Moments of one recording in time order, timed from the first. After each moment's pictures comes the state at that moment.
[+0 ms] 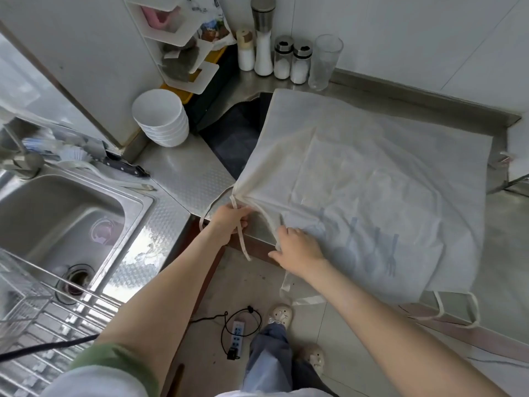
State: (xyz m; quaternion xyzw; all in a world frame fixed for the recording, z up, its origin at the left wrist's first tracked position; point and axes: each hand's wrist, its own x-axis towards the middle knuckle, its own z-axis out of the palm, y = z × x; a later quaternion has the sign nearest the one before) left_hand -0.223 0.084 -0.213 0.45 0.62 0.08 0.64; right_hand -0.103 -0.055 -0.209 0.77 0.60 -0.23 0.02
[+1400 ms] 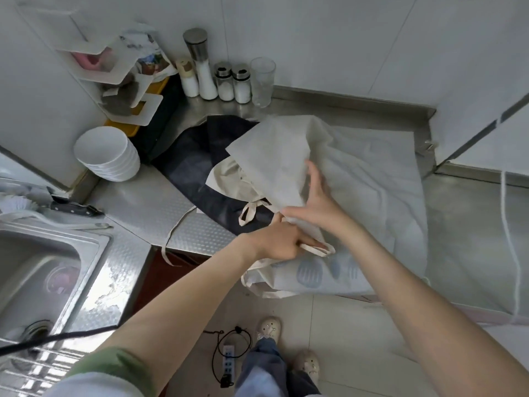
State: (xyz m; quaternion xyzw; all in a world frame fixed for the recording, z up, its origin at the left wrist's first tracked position) left_hand -0.103 -0.009 -0.136 0.93 0.03 -0.18 0.33; right_hand 0.018 -0.073 -0.130 0.80 0.36 -0.32 -0.36
